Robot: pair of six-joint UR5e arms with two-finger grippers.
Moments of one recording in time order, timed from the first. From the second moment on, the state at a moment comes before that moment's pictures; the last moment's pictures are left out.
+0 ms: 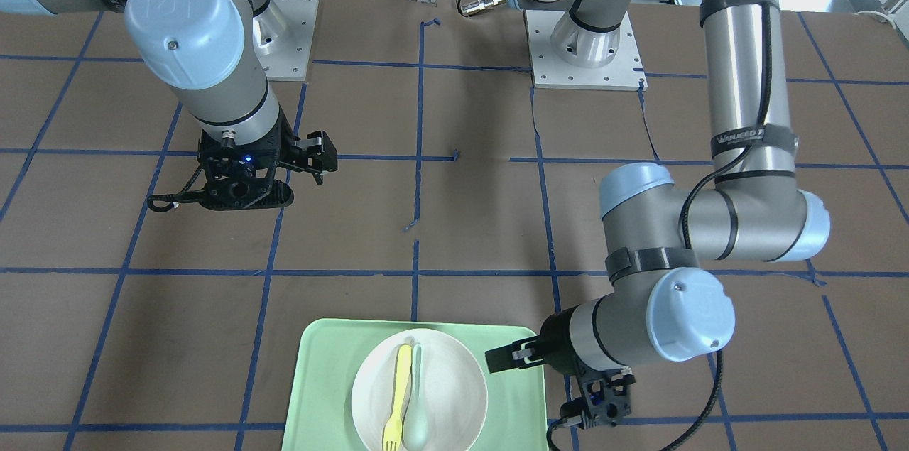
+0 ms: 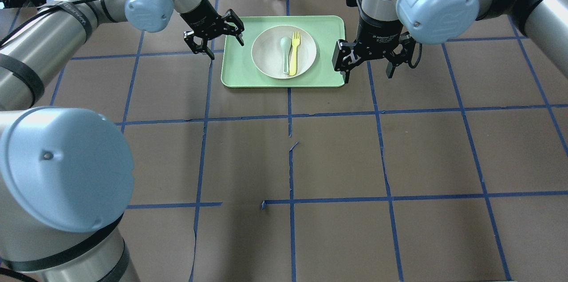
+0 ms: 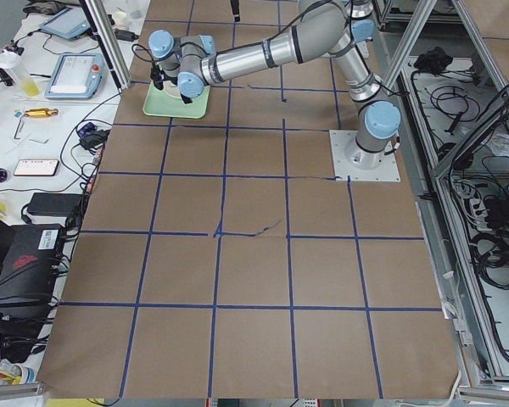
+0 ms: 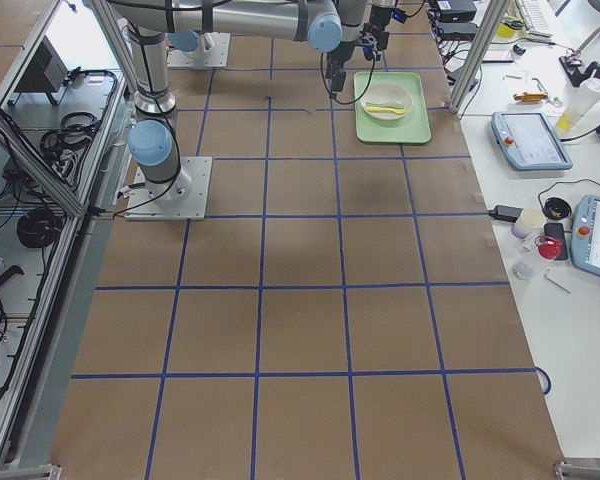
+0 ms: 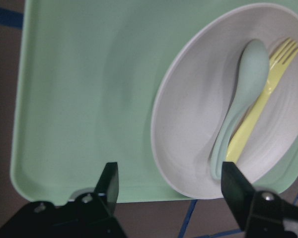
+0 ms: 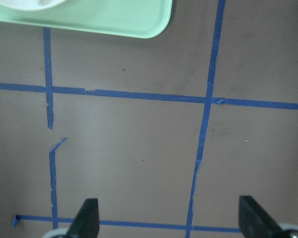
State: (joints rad) left arm -1.55 -2.19 -1.27 -1.38 1.32 -0.17; right arm 1.70 -1.33 1.52 -1.65 -1.56 0.05
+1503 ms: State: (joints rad) left arm -1.41 -1.90 -1.54 -1.51 1.65 0.10; right arm 1.76 -0.84 1.15 -2.01 -1.43 0.23
